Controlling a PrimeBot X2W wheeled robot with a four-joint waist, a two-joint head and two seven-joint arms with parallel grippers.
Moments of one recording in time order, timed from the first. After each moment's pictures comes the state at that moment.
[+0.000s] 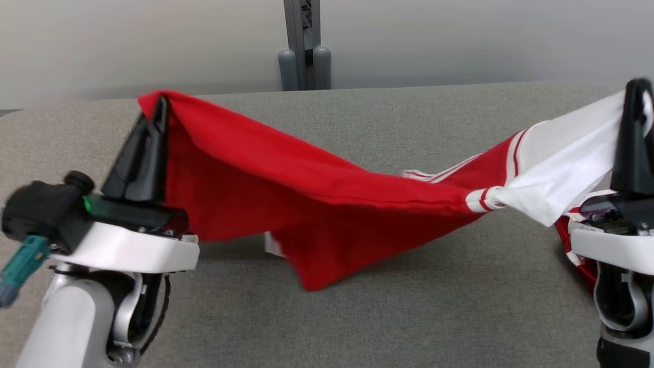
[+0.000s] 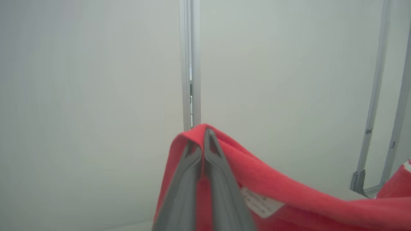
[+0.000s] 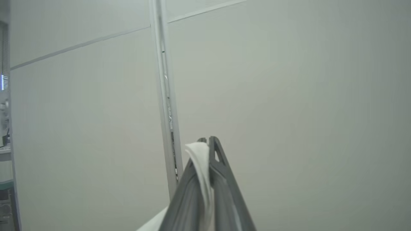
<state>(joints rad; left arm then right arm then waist) -0.27 0.27 -0.21 -0.25 -0.38 0.11 0.00 -0.28 -0.05 -0.07 -0.17 0.27 0.13 -0.23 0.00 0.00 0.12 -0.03</state>
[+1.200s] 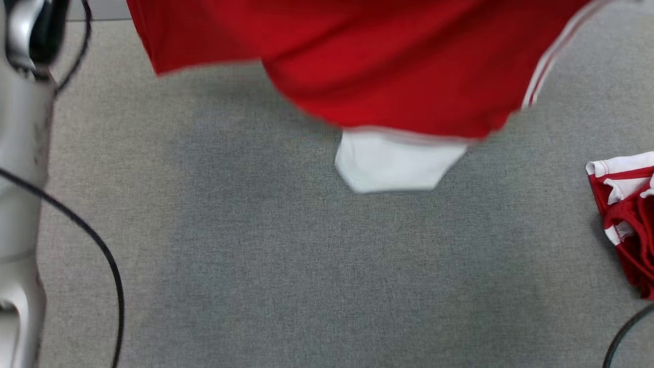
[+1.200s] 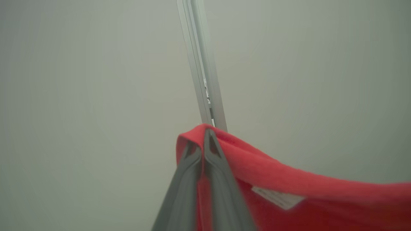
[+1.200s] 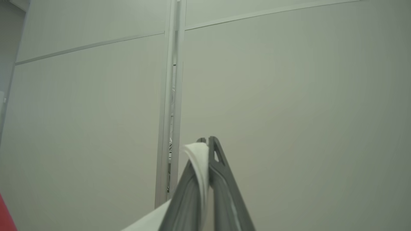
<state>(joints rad) -1.15 0.29 -0.25 0.33 -0.34 -0.04 0.04 -1.13 -0.22 0.09 0.29 0.34 0.13 -0.19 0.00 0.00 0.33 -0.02</state>
